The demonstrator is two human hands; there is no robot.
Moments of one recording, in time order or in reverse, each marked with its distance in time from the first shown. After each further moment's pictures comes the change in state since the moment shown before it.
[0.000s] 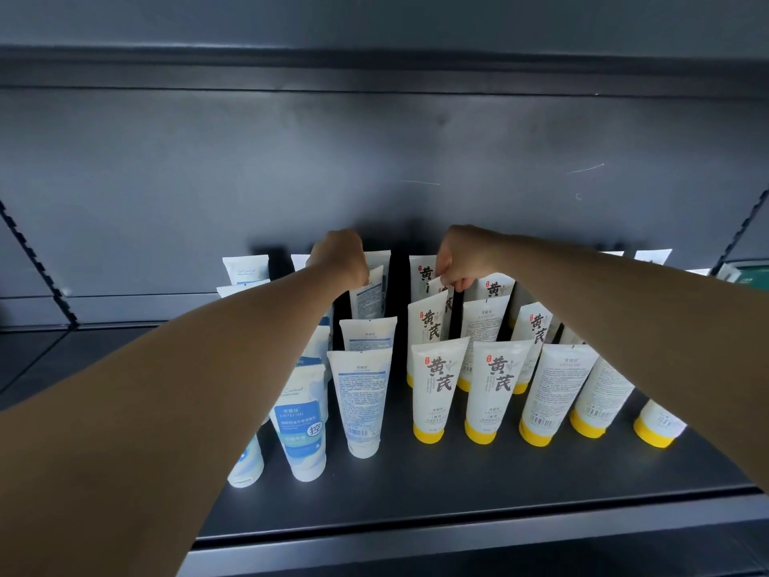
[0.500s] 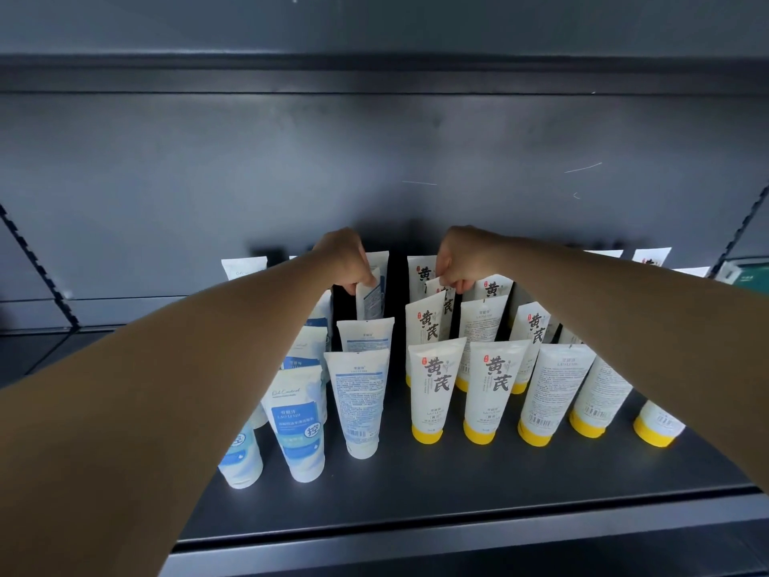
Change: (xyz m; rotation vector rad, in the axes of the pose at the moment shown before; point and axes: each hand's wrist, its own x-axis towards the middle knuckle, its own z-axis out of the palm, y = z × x) left_hand 0.000 0.007 -0.015 -0.100 -0.221 0.009; right_hand -0.008 -0.001 0.001 -0.011 0.024 0.013
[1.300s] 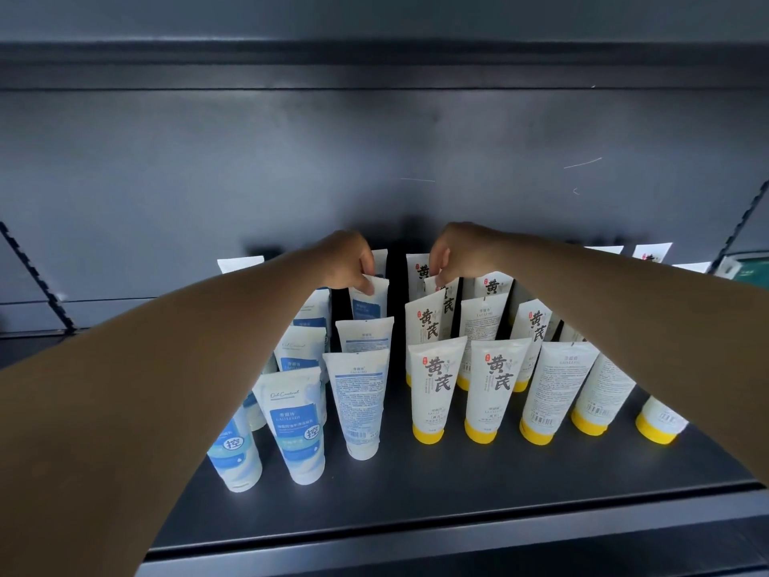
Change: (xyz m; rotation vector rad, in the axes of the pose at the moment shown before) left_hand 0.006 -0.011 0.002 0.188 -0.052 0.247; right_hand -0.003 -0.001 0.000 -0.095 0.088 -0.117
